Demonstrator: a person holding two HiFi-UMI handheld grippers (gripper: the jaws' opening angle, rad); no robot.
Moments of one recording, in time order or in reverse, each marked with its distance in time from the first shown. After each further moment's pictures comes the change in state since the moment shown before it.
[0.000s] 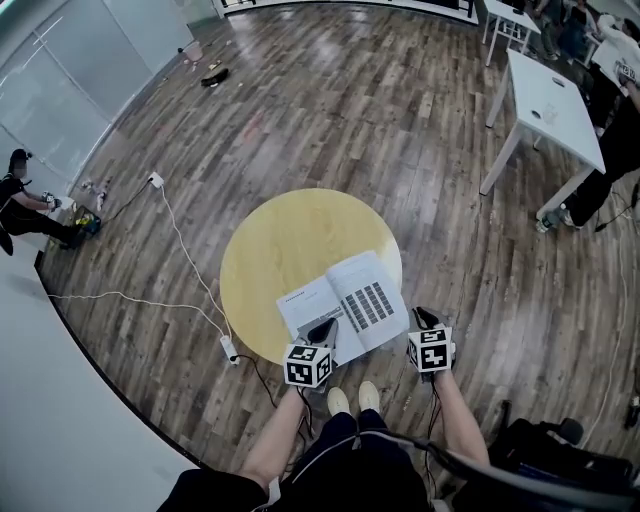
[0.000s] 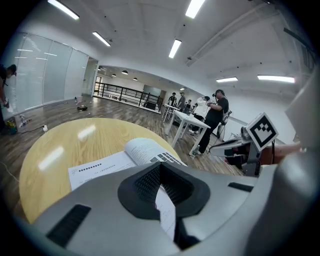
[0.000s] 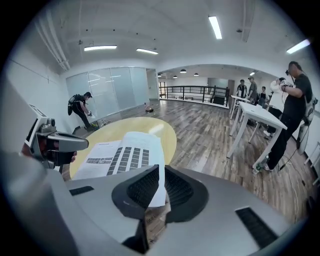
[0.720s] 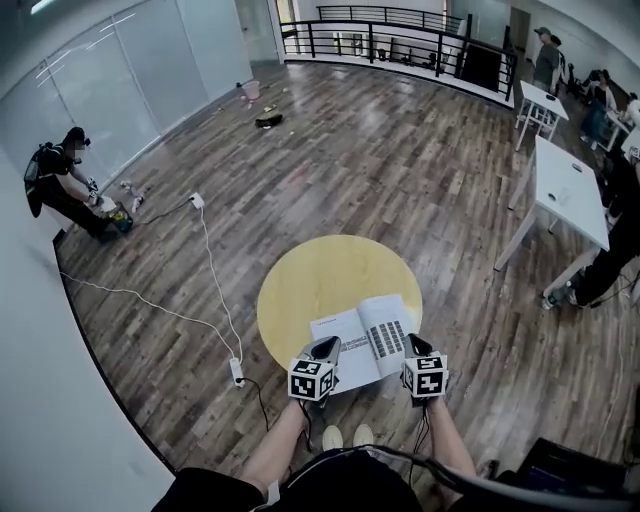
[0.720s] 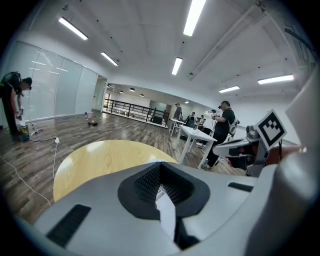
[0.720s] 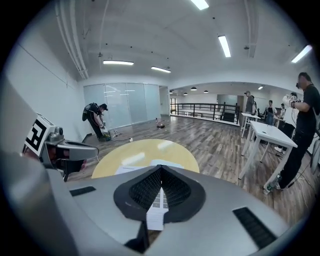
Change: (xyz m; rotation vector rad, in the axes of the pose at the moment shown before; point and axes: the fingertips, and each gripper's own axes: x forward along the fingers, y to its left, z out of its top) left arm -0.085 0.023 0.053 0.012 -0.180 0.092; right arm -0.052 0.083 0.085 -0.078 -0.197 0.092
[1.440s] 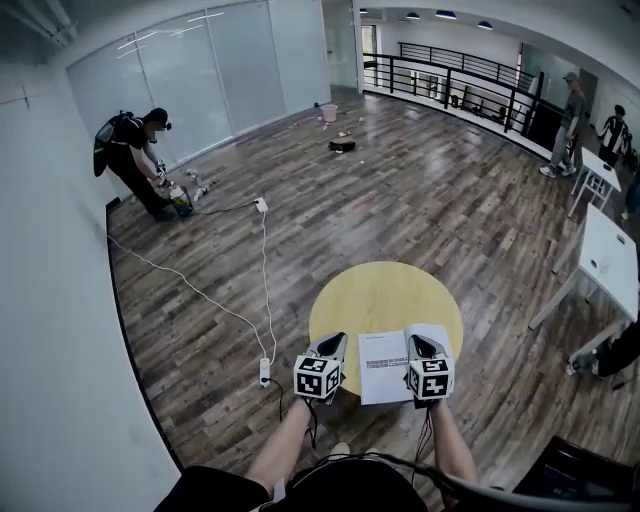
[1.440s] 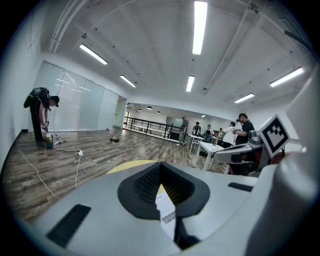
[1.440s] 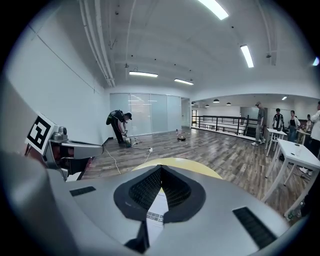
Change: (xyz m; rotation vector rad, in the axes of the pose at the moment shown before) left arm -0.109 0.081 0.055 -0.032 -0.205 0.214; right arm 0.014 0.126 0.085 -0.145 -0.141 0.211
